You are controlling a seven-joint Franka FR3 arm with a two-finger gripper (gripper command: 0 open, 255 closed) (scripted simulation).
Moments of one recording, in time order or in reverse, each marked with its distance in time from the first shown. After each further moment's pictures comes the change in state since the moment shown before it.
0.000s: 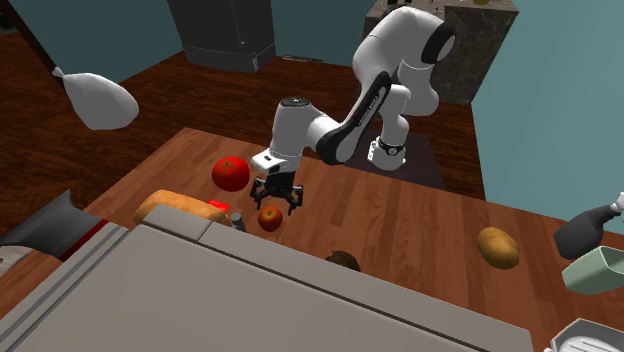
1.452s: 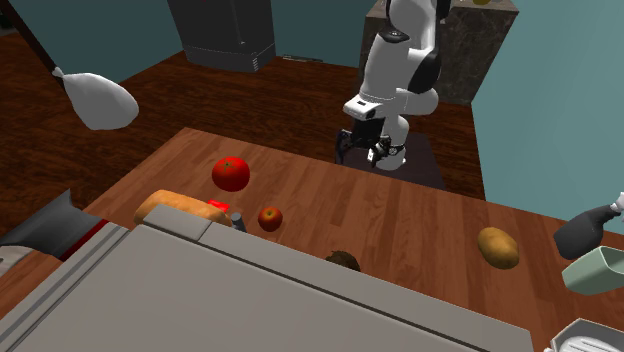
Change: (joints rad) arm 0.084 -0.811 0.240 -0.453 -0.598 -0.417 0.705
